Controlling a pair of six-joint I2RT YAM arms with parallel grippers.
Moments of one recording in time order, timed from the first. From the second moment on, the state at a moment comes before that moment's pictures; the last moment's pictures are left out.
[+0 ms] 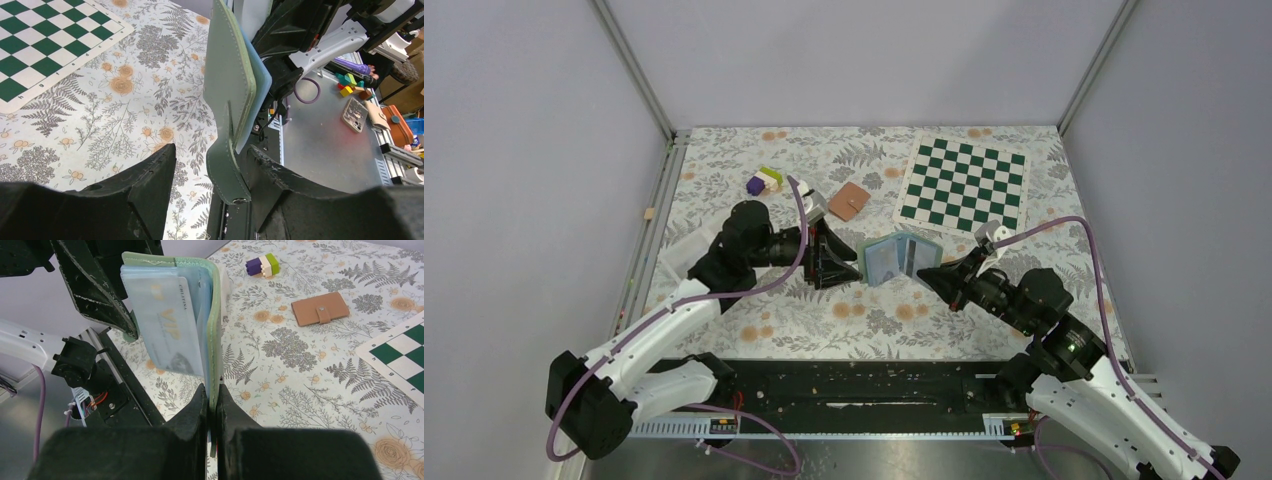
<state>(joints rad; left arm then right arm) -0.62 1.03 0.80 0.06 0.85 -0.25 0.73 0.46 0.59 -0.20 -0.18 0.28</state>
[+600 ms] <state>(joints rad) -0.62 1.04 0.78 0.21 0.89 -0.34 0.73 0.46 0.58 -0.18 -0.18 0.32</state>
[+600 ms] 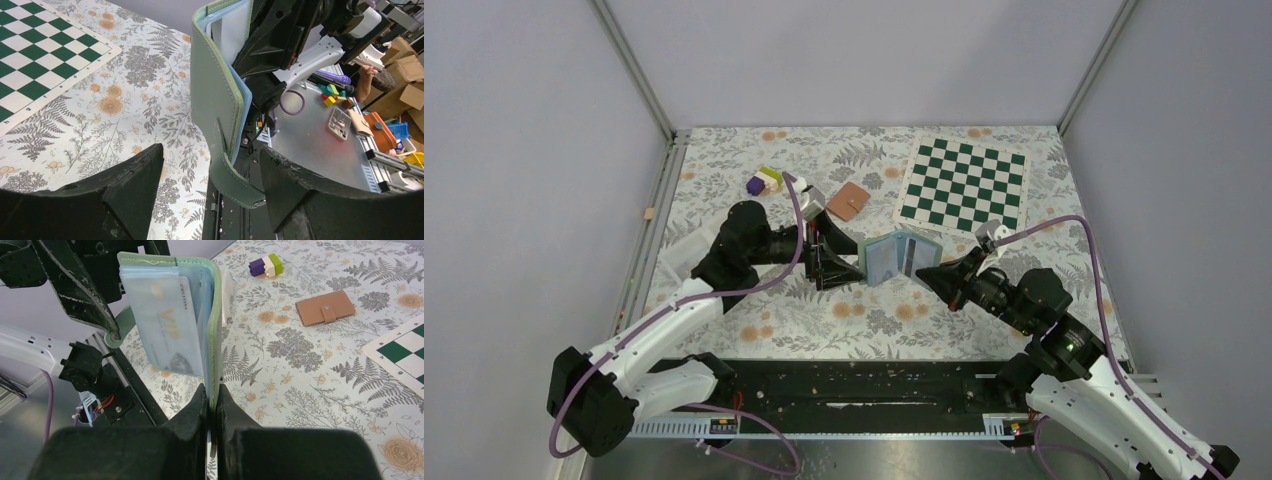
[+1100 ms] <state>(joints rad) -0.62 1.07 0.78 0.22 0.87 -0.34 0.73 0.49 0.58 -0.15 -0.20 0.34</state>
